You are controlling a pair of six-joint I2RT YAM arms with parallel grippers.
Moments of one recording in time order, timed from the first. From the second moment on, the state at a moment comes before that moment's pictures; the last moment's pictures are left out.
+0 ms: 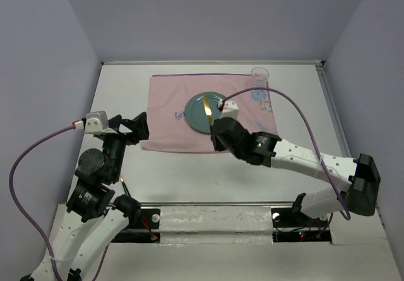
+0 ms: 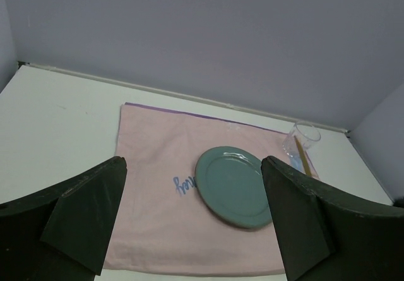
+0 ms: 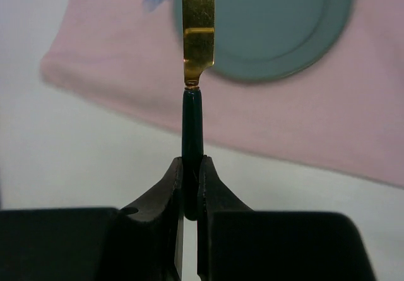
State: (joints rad) left arm -0.50 0.40 0.73 -0.21 -0.42 -0.29; right arm 1.13 1.37 1.14 -0.45 0.51 0.65
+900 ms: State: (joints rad) left arm -0.55 0.36 0.73 -0.20 -0.42 -0.29; right arm 0.44 1.80 1.16 -0.28 0.34 0.33
